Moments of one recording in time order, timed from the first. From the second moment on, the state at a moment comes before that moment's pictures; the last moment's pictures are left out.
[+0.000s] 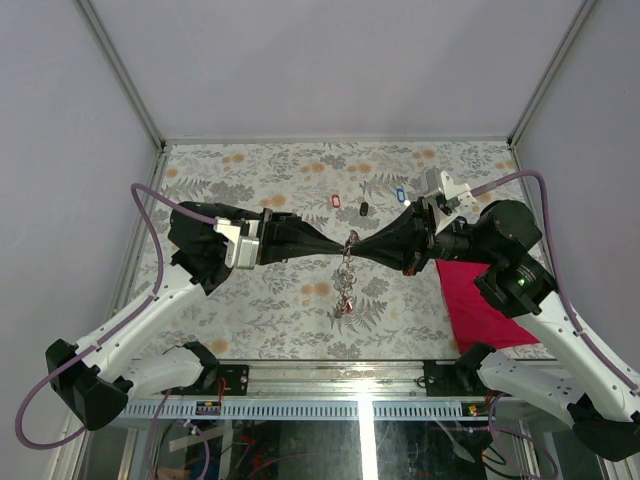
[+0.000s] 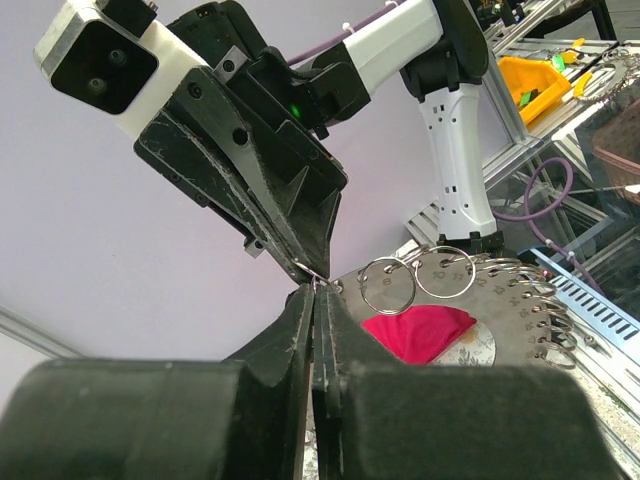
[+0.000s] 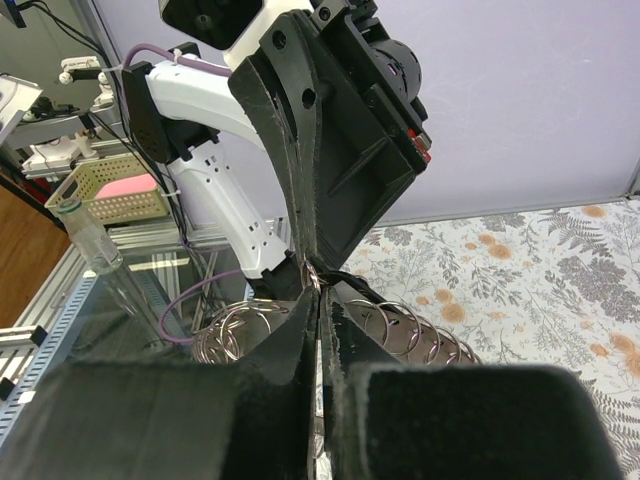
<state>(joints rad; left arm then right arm) -0.67 1.08 1.03 0.72 1.23 0.06 0.71 0.88 1.11 0.01 -0.81 0.29</state>
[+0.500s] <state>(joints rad) -0.67 1.08 1.03 0.65 1.23 0.12 0.71 0.86 1.05 0.10 -0.75 0.37</state>
